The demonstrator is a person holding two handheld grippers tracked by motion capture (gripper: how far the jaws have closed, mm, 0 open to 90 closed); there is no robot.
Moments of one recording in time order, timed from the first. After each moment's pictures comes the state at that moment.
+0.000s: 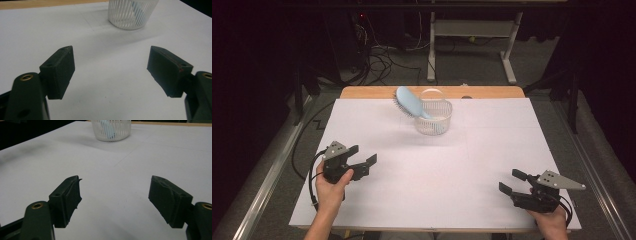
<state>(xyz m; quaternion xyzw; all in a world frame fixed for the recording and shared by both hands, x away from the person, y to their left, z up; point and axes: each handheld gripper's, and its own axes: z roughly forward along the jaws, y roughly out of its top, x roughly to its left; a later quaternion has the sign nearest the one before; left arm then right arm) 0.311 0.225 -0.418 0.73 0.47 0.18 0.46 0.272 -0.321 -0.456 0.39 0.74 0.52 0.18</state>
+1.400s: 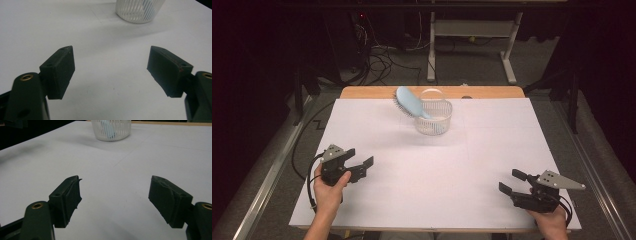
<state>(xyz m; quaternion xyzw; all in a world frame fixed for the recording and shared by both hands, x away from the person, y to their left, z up) 0.311 0.234 -0.430 0.72 0.49 0.18 0.45 0.272 -0.321 -0.456 0.39 0.74 0.52 0.18</state>
